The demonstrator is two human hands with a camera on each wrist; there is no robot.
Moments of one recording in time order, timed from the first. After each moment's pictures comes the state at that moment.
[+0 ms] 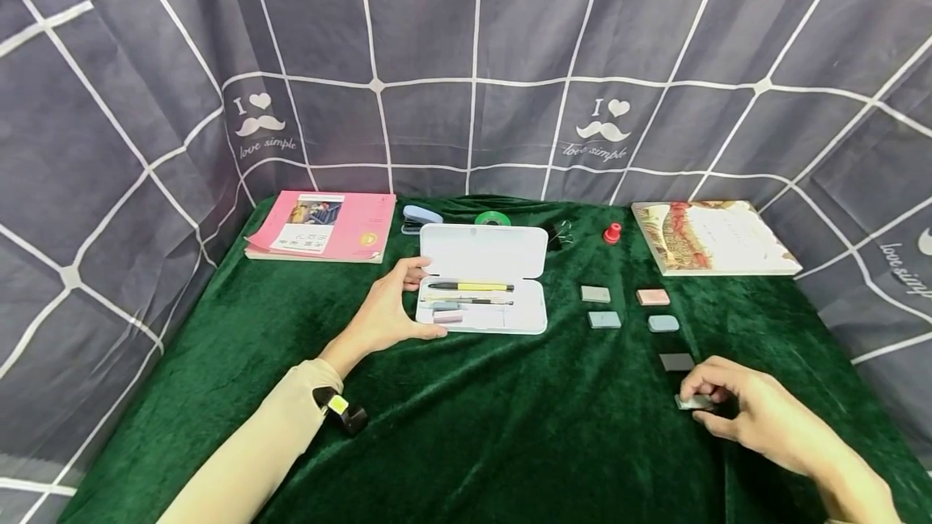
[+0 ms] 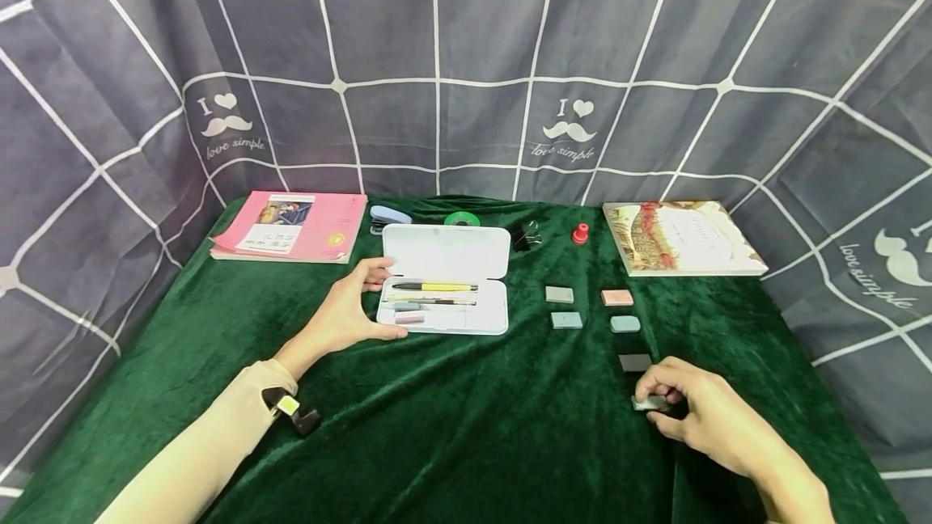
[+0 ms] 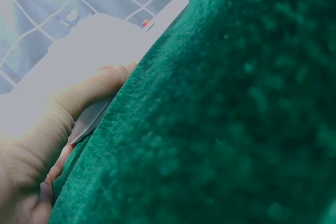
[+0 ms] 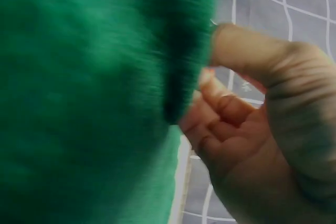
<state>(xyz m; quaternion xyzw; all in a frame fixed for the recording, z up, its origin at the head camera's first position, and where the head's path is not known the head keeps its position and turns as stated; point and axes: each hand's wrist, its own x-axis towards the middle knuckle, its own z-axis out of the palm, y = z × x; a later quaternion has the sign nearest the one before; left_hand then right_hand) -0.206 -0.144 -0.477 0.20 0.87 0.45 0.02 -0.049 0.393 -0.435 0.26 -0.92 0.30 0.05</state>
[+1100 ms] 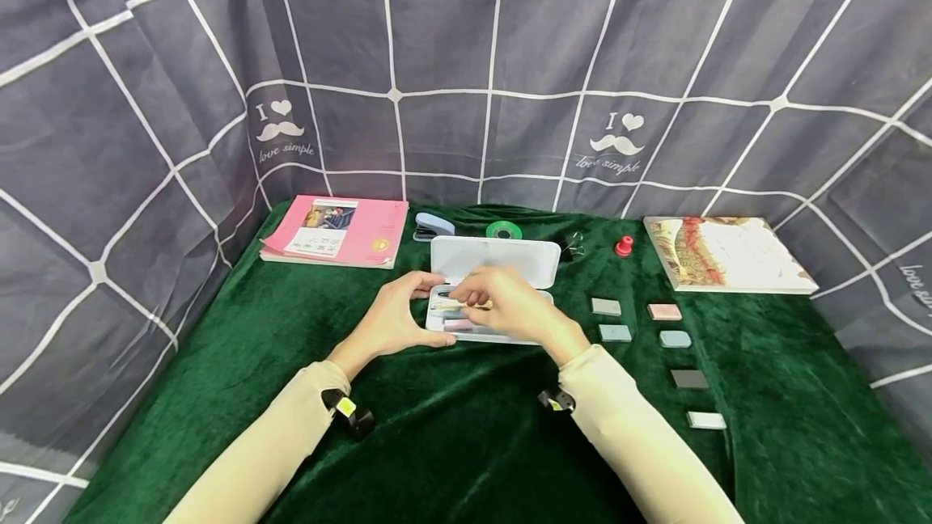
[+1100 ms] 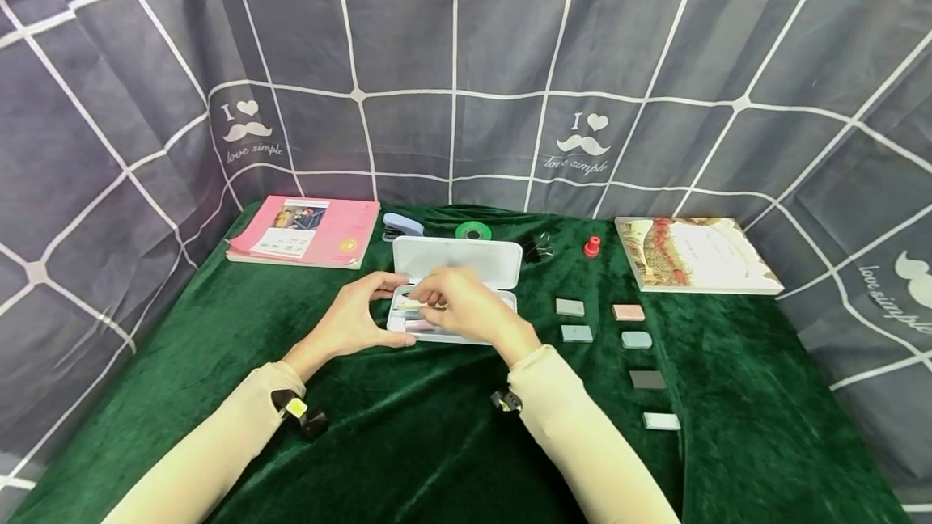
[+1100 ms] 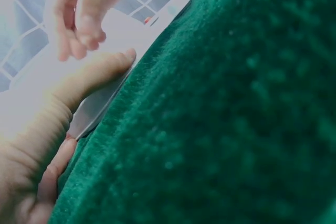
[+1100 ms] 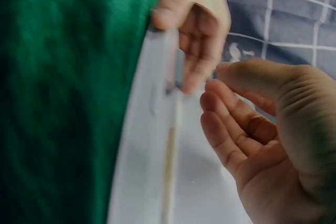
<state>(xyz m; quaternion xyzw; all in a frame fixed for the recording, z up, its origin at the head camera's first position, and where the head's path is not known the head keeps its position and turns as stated) -0.210 -0.149 -0.481 0.24 0.86 0.44 -0.01 -0.208 0.114 -0.403 0.40 -0.86 0.33 -0.01</state>
